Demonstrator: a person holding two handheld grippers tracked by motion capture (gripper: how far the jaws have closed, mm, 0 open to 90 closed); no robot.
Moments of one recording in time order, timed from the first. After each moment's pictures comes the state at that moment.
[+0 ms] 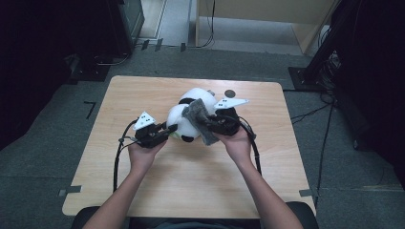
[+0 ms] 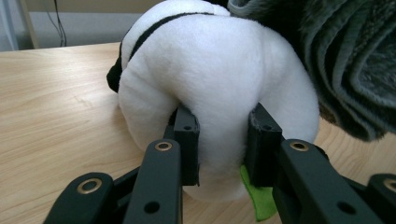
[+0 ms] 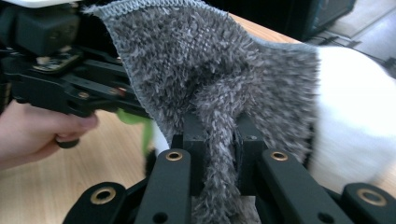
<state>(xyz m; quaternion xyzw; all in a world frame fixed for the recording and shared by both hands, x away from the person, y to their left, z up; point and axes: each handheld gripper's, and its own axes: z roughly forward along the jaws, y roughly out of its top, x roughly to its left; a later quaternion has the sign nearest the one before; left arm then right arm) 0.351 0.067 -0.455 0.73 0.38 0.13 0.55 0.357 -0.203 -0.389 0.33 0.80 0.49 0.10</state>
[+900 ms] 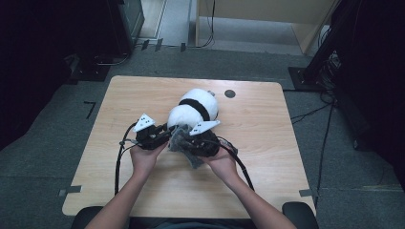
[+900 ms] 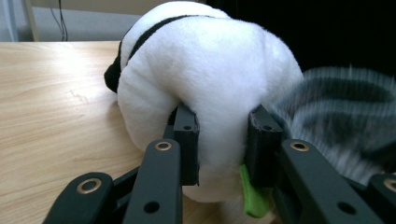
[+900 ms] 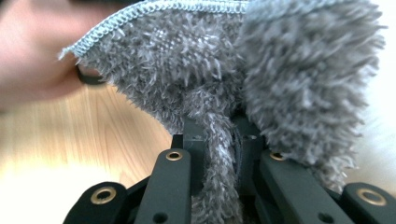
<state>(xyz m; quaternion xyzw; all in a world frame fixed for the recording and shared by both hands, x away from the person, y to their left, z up) 0.346 0.066 -0.457 0.71 0.40 0.12 0.56 0.327 -0.154 -0.448 0.28 0.86 0.42 0.06</state>
